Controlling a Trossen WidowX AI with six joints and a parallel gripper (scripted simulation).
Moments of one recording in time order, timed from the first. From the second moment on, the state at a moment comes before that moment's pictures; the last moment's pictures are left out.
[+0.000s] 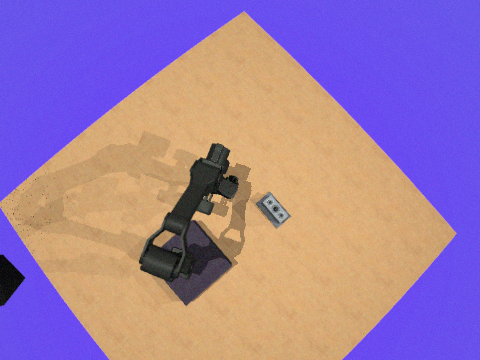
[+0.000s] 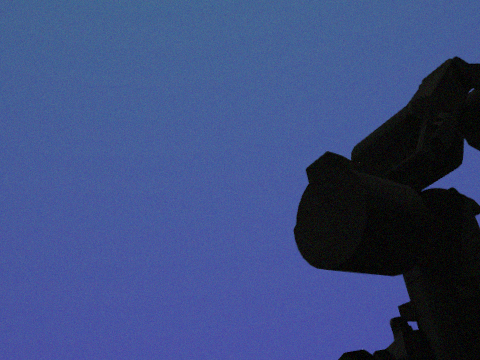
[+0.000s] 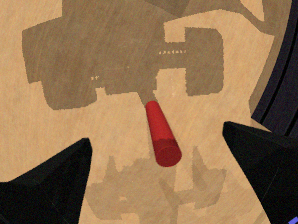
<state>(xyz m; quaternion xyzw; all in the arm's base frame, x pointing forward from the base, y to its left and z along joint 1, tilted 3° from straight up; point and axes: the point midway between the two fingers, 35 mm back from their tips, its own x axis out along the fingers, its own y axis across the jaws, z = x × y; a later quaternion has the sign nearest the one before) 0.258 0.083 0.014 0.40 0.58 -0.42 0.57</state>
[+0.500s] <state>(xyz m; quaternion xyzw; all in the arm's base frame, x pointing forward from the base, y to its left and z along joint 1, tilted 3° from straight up) 0.256 0.082 -0.004 0.40 0.58 -0.43 0.57</state>
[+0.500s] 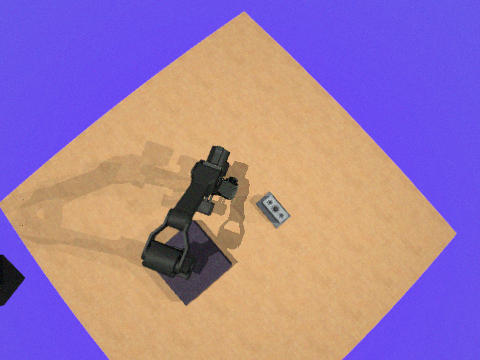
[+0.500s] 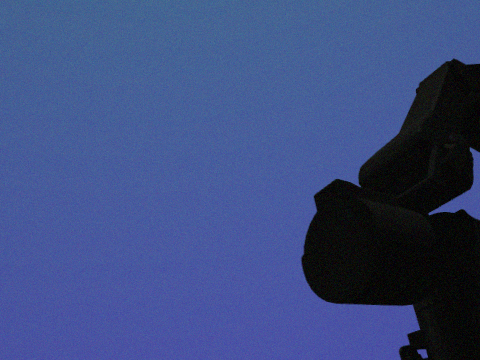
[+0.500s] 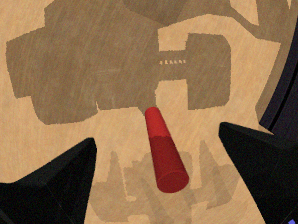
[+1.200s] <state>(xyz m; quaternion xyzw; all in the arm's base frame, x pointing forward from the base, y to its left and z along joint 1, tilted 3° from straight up) 0.256 0.082 -0.005 0.40 0.58 -0.43 0.57</state>
